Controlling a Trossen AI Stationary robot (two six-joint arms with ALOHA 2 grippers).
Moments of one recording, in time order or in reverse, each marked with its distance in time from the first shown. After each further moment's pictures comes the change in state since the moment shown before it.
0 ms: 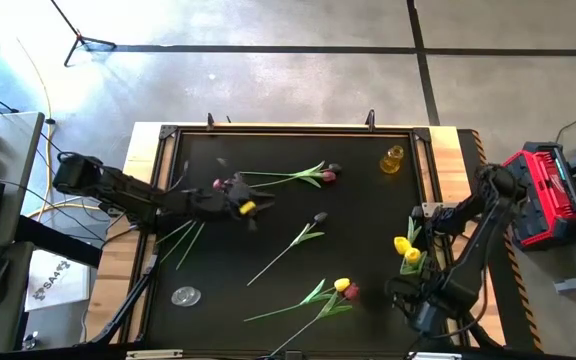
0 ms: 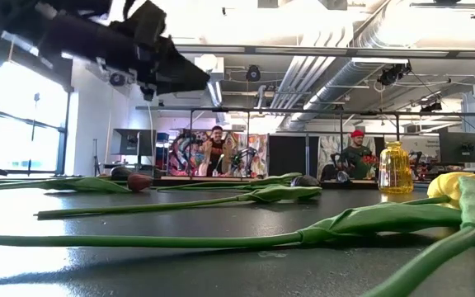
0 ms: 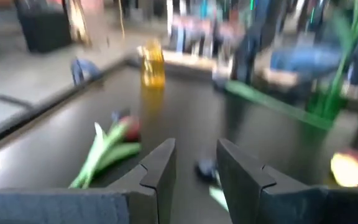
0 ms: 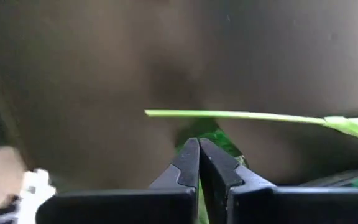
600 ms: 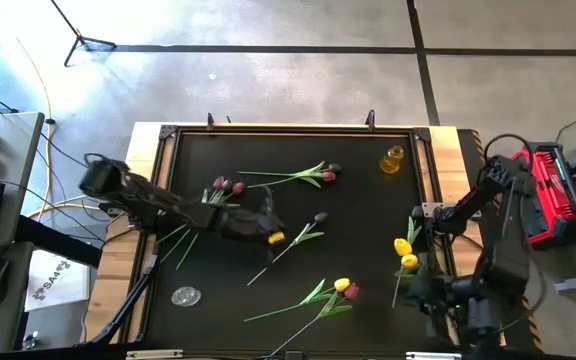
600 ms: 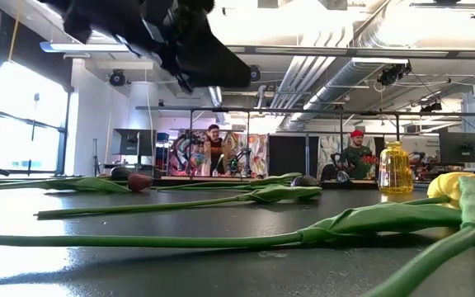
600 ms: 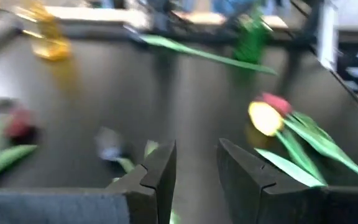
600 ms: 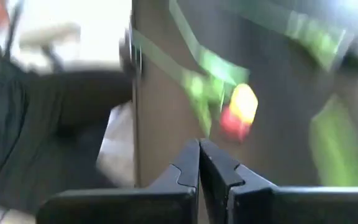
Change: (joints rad) left arm -0.135 0.290 0.311 -0.192 0.171 0.034; right arm 0.127 -0.133 0.245 0.054 0.495 -0.163
